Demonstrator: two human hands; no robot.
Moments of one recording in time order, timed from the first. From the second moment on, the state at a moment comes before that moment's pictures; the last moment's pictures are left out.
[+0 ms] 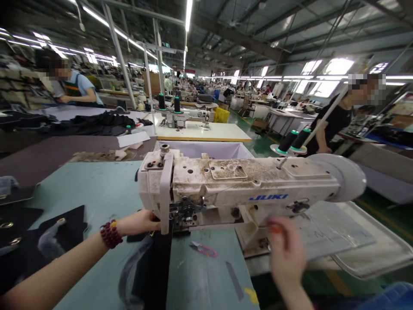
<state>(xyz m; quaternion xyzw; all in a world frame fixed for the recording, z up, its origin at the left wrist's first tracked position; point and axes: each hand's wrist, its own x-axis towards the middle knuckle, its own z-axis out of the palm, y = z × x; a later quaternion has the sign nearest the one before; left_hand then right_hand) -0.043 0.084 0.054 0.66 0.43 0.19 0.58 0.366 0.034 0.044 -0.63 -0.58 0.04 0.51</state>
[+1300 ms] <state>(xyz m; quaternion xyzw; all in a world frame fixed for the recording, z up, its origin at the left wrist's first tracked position) -0.029 0.070 0.018 0.52 0.43 0.30 0.67 0.132 0.004 -0.008 -0.52 -0.52 0.55 0.39</state>
